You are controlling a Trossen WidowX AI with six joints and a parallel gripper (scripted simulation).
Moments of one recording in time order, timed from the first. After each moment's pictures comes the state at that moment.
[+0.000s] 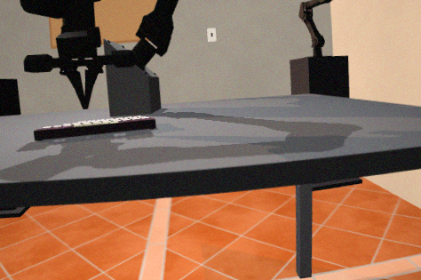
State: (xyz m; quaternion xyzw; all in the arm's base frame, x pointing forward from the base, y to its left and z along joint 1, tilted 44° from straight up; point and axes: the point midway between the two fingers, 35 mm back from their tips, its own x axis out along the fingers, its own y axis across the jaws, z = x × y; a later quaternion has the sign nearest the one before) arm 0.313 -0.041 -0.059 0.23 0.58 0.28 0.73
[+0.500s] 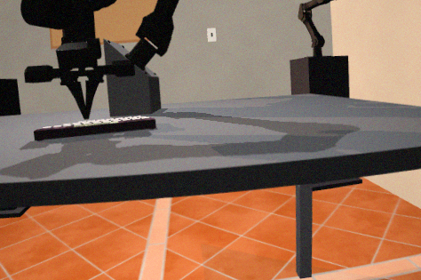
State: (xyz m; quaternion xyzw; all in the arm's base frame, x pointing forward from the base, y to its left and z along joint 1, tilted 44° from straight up) arm 0.316 -0.028 -0.073 0.23 0.58 0.28 0.73
